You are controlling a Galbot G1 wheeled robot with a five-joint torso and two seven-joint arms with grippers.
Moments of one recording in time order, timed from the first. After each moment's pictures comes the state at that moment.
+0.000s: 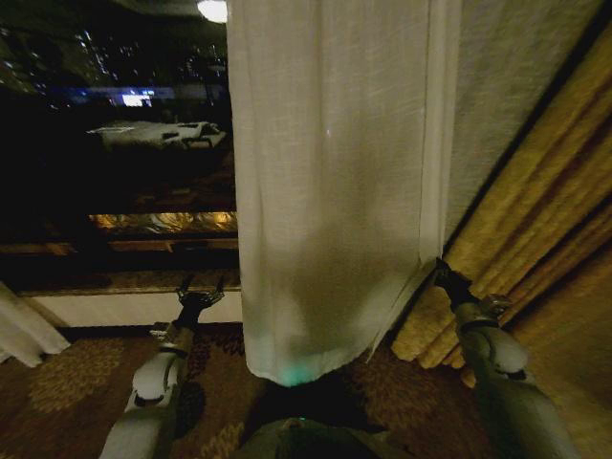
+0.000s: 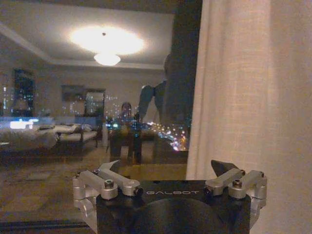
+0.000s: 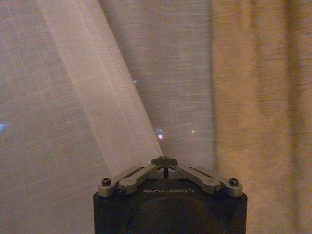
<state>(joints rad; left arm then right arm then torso) 1.42 -1.32 -0.68 -1.94 -0.31 0.00 0.16 -1.35 1.14 0.90 1.87 0.55 -0.16 -0.03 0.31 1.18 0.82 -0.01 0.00</state>
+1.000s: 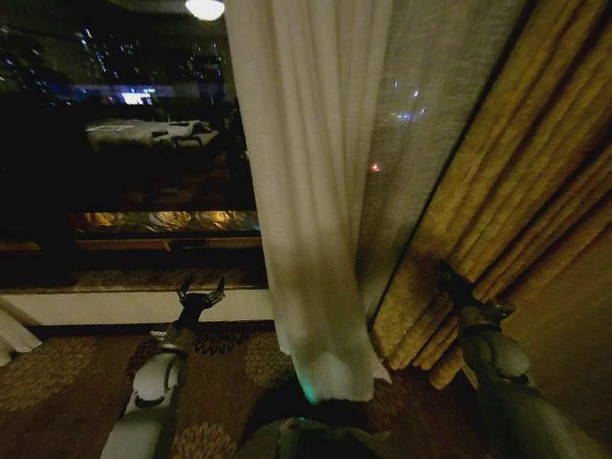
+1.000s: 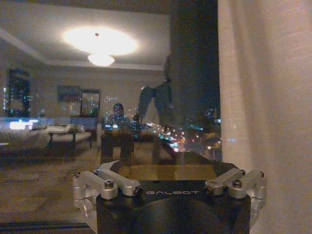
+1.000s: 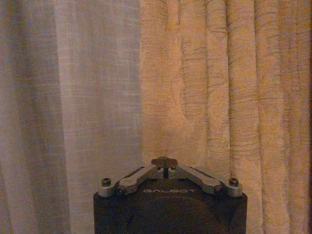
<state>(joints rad) 1.43 -1.33 -0.68 -1.95 -0.30 -0.01 0.16 -1.38 1.14 0.92 1.86 0.53 -0.13 -0.05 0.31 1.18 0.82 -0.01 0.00</state>
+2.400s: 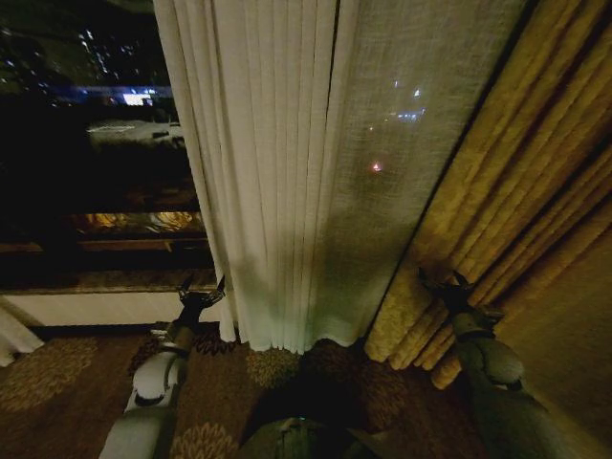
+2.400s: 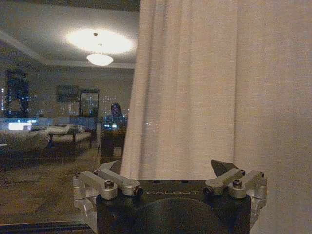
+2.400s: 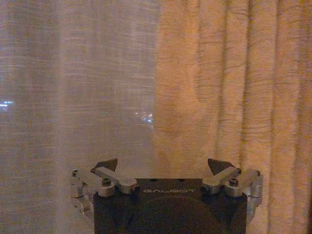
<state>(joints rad) 1.42 -1.32 -0.68 -1.94 -0.31 0.00 0.16 -1.39 1.17 0.89 1.86 0.43 -0.12 -0.05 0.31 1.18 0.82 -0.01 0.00</state>
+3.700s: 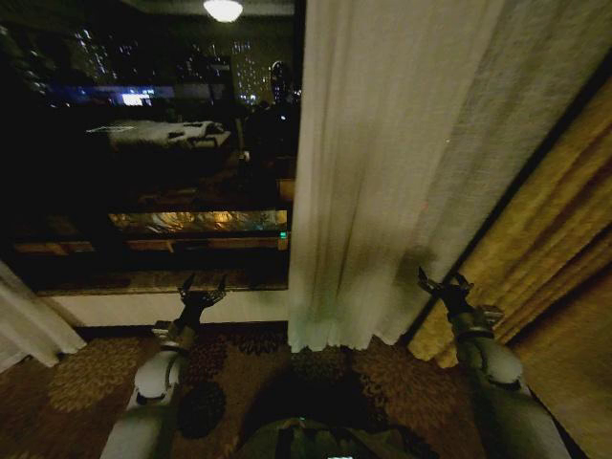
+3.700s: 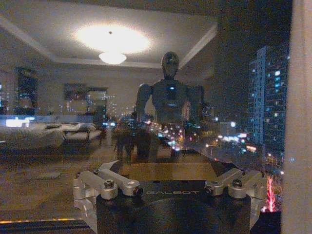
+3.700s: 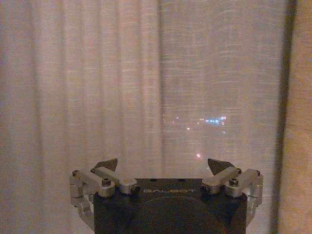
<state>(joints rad) 1.41 -1.32 -0.67 -1.93 -0.31 0.00 0.16 -1.39 1.18 0.89 1.86 0.43 -0.12 -0.05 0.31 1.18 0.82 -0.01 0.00</state>
